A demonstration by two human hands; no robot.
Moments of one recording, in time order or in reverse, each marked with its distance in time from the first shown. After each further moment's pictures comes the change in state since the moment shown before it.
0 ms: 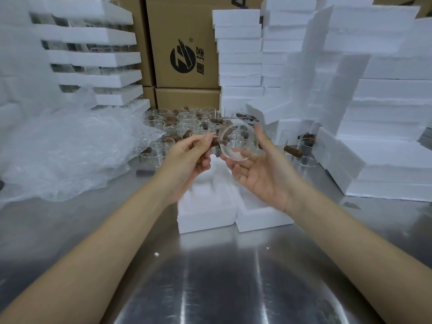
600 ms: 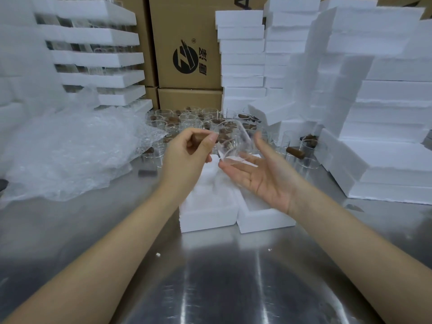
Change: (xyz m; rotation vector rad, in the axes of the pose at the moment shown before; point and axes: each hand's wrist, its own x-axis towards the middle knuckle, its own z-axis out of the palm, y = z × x) left_hand -0.010 0.004 0.014 0.411 0.267 0.365; right_hand 0.004 0.001 -0.004 0.096 0.001 0.034
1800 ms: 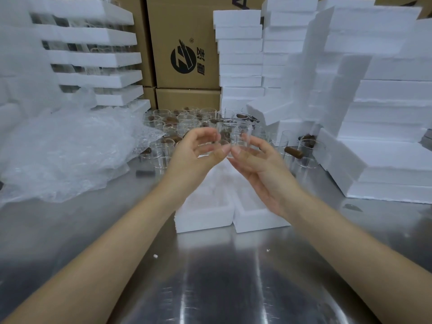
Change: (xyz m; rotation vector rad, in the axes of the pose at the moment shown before) left_hand -0.004 0.008 0.005 -0.043 -0.172 -0.139; right_hand -0.006 0.008 0.011 -0.330 0.095 -0.368
